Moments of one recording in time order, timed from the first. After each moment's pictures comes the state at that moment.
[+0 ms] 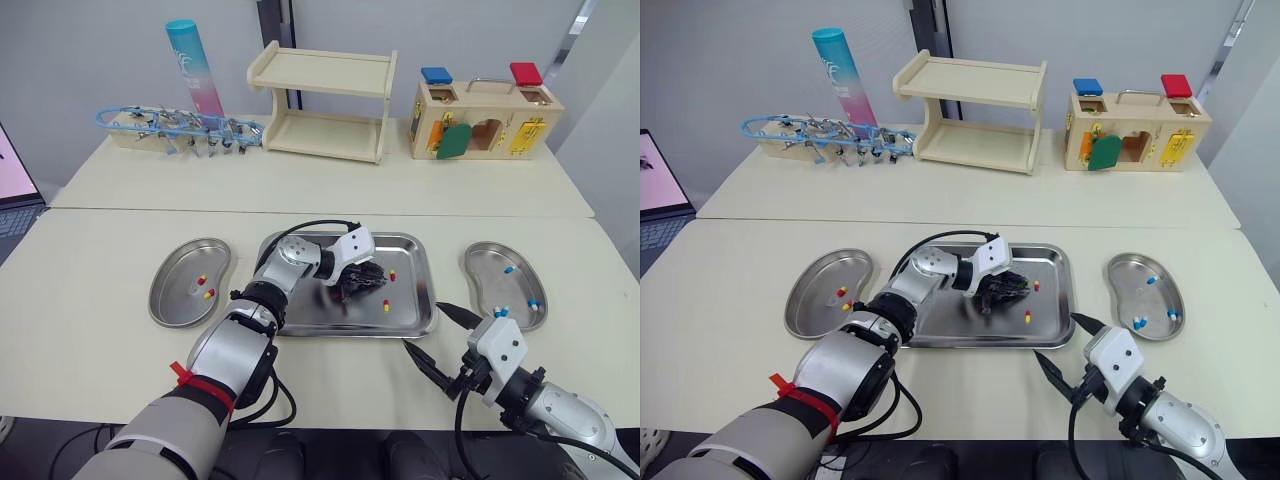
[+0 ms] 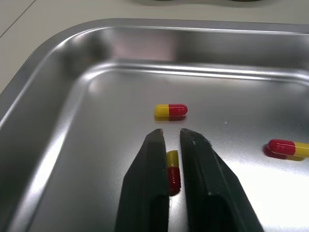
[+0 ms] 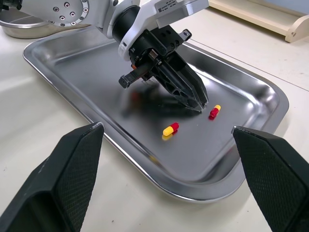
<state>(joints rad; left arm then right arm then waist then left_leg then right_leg) -1.05 0.13 -0.25 1.19 0.10 -0.25 -1.10 0.35 -0.49 0.00 -0.74 0.22 0.31 0.54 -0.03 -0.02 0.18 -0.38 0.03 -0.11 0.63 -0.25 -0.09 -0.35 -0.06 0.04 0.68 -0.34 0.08</state>
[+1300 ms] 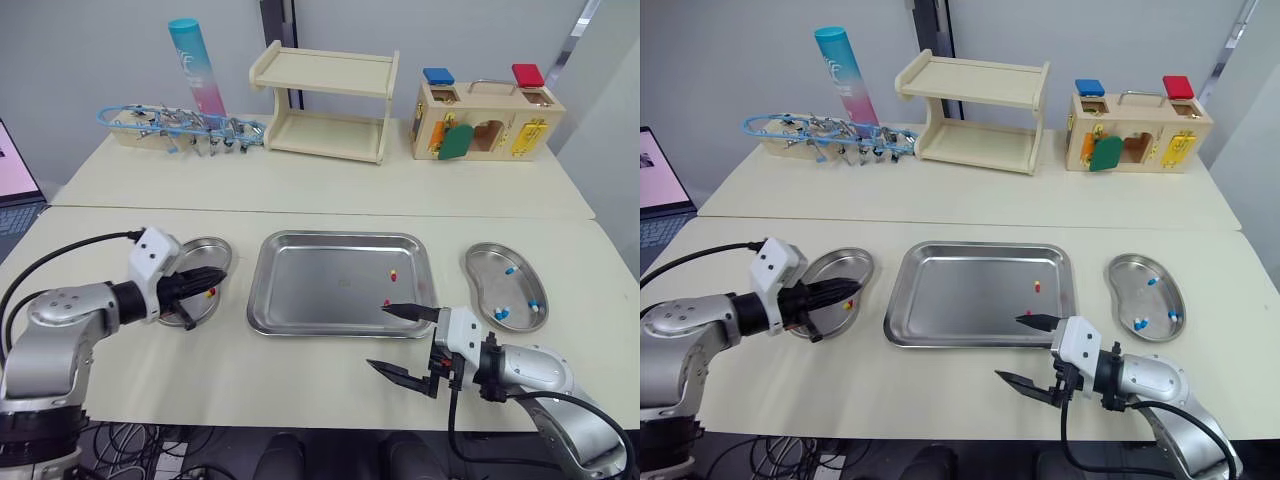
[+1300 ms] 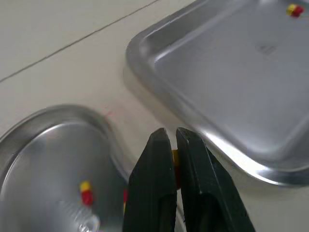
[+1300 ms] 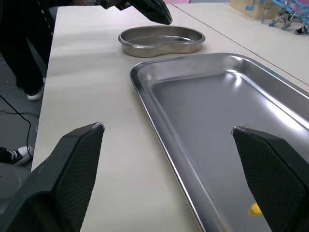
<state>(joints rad) -0.15 0.78 0.33 -0.17 -0.29 0.61 -0.97 0.04 -0.58 0.18 -0.51 0.31 0.21 0.88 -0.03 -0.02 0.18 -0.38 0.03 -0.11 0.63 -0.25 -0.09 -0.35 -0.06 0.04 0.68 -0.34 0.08</state>
